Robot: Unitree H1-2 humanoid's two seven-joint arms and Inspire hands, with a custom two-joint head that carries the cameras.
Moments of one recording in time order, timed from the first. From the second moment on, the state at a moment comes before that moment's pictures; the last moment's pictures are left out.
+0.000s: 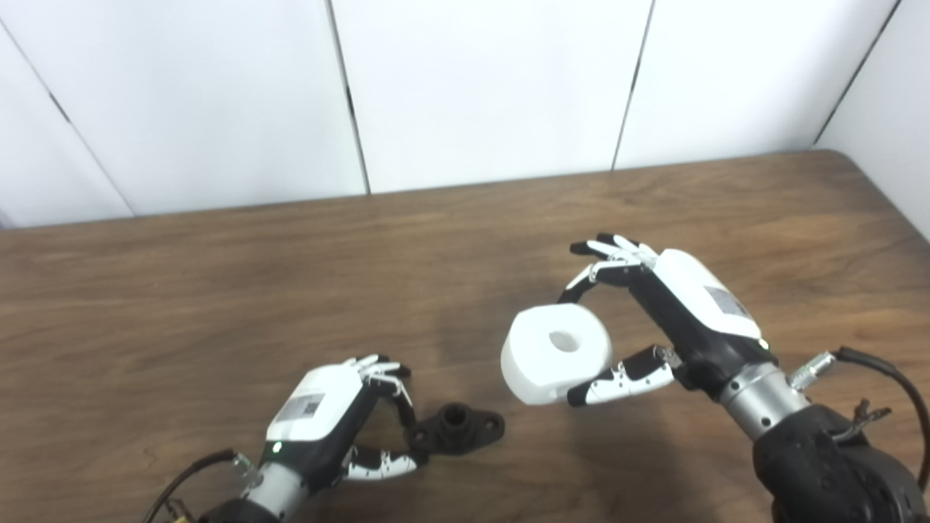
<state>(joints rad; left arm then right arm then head) 0.04 0.30 -0.38 -0.45 0.87 0.24 -0.44 -0.02 -0.16 0.05 -0.91 -0.92 0.47 0.75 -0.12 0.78</state>
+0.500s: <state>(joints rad) 0.01 0.29 -0.40 -0.45 0.89 0.27 -0.47 -0.05 -0.06 0.07 -0.91 -1.00 0.45 0.83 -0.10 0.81</state>
